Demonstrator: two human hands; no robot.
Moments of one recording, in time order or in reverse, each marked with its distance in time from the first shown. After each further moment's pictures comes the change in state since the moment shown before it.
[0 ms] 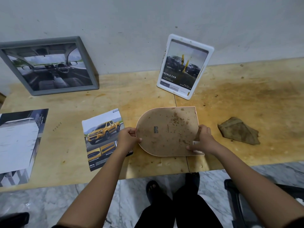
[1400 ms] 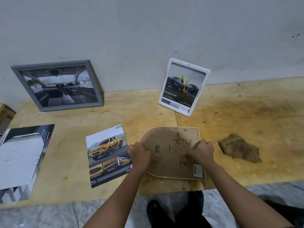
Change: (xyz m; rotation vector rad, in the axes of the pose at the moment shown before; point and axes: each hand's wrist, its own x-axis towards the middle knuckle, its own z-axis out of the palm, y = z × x) left_hand -0.020 0.022 0.043 0.322 0.254 0.002; right_hand -0.001 -0.031 0.010 0.013 0.323 0.162
